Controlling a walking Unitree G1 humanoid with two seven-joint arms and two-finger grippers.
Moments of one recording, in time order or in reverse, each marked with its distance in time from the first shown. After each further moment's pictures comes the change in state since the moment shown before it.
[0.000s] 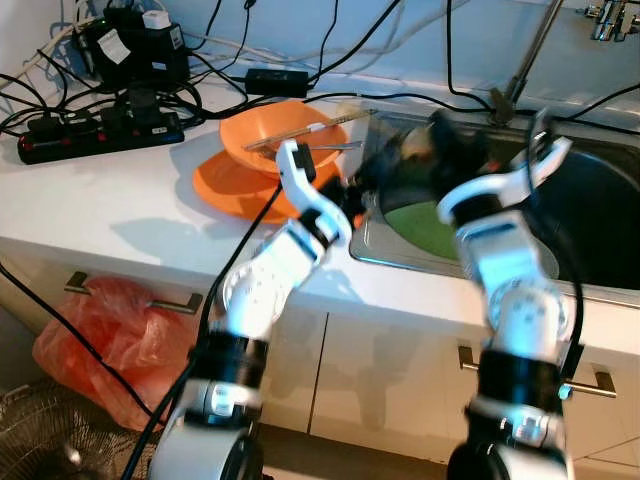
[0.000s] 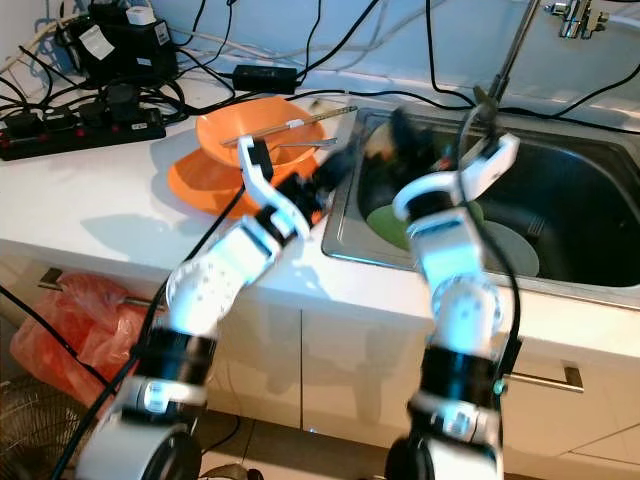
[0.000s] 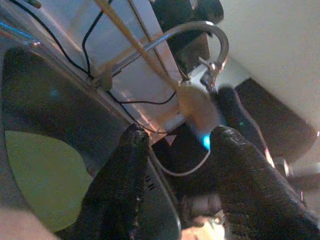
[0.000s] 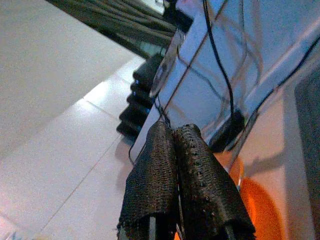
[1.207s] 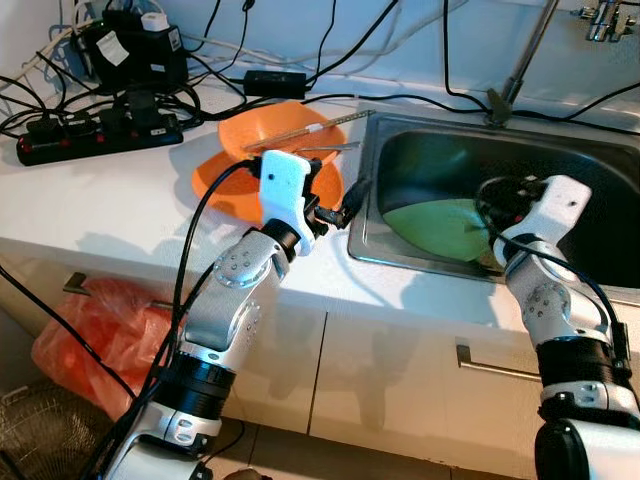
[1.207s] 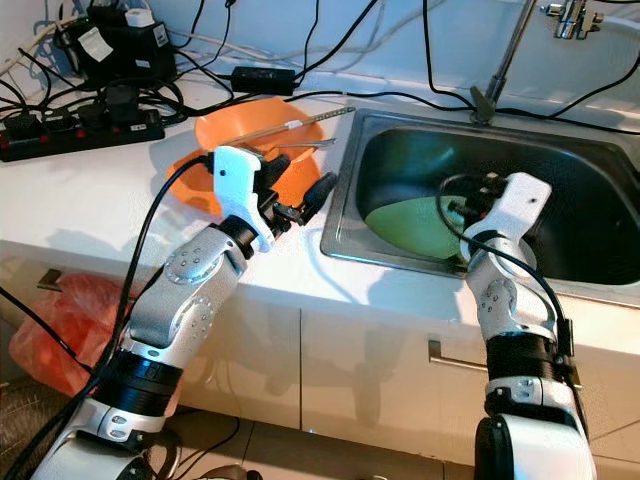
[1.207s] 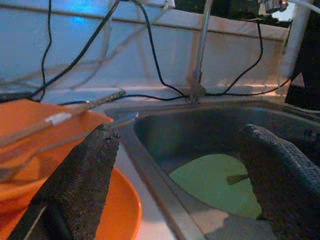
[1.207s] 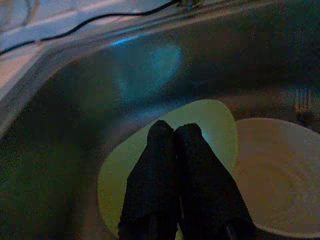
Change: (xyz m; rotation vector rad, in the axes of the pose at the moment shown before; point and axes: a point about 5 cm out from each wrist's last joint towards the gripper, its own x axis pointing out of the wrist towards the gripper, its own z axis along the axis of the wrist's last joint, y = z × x) left arm -0.028 0.016 0.023 0.950 -0.015 0.180; right arm -0.022 -0.118 0.046 -0.857 0.193 -0.613
